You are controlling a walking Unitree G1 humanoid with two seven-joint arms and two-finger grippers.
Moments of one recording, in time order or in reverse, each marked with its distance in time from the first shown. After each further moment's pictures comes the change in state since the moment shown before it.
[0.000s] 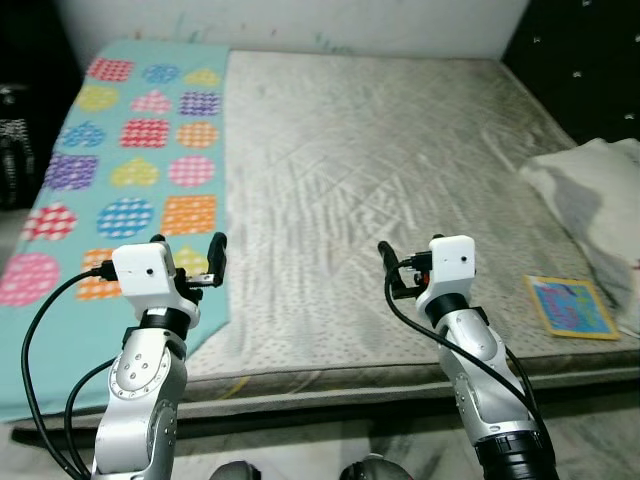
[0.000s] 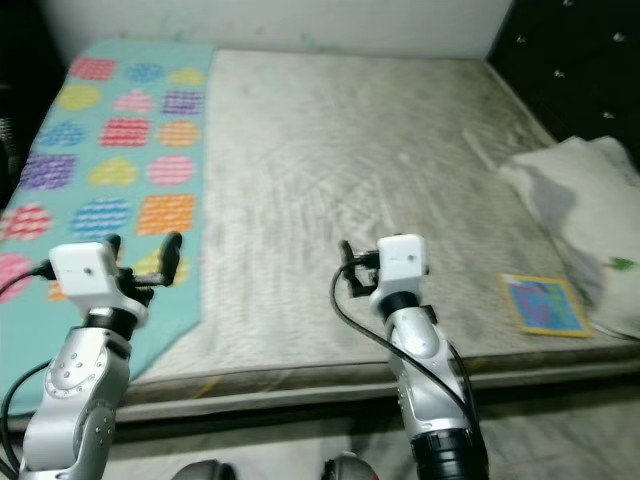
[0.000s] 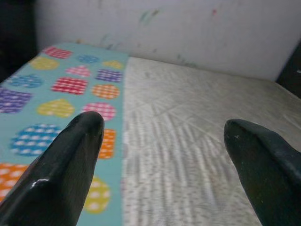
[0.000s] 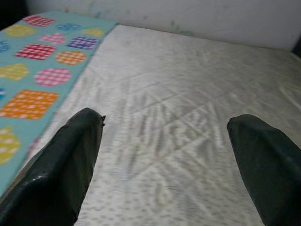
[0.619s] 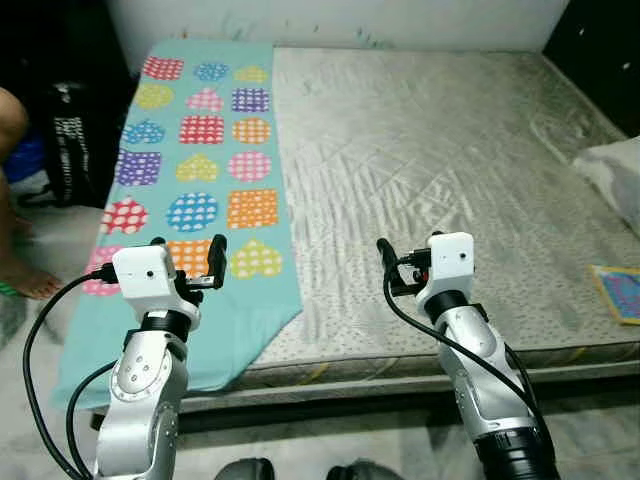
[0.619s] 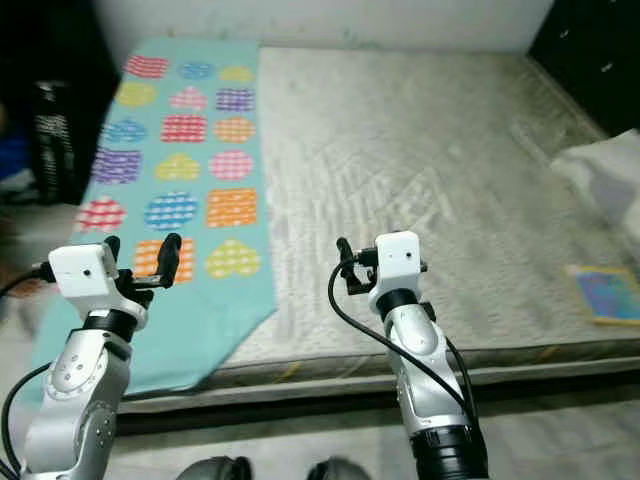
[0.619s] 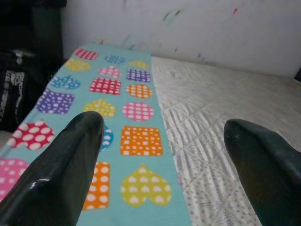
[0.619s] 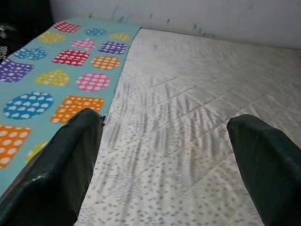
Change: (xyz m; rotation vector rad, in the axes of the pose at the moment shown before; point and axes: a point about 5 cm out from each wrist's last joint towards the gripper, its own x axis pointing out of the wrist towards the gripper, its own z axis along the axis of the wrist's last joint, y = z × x) left arm 0.001 -0.004 -0.002 -0.013 0.007 -0.006; right arm 0.002 -0.005 0.002 -0.013 -0.003 -0.009
